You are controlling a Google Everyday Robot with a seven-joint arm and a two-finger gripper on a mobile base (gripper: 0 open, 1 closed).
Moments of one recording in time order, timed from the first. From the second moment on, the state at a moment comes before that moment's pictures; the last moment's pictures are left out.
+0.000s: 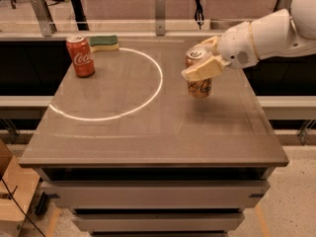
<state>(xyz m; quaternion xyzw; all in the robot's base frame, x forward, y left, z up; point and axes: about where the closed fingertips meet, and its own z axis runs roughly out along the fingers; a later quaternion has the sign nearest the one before) 0.601 -0.098 0.936 -0.56 0.67 0.22 0.43</state>
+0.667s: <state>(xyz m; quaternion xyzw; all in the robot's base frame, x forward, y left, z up) 0.603 -0.102 0.935 -0.54 0.69 0.22 0.43</state>
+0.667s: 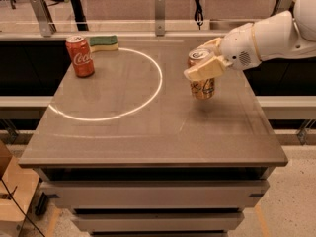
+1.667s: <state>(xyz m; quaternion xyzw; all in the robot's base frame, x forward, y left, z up) 0.715 -0.028 0.957 -0.47 0.63 0.24 0.57</state>
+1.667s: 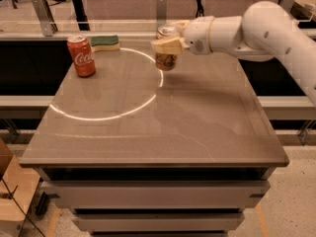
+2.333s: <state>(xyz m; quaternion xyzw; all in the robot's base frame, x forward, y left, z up) 0.784 0.010 0.945 -0.46 0.64 0.18 0.59</state>
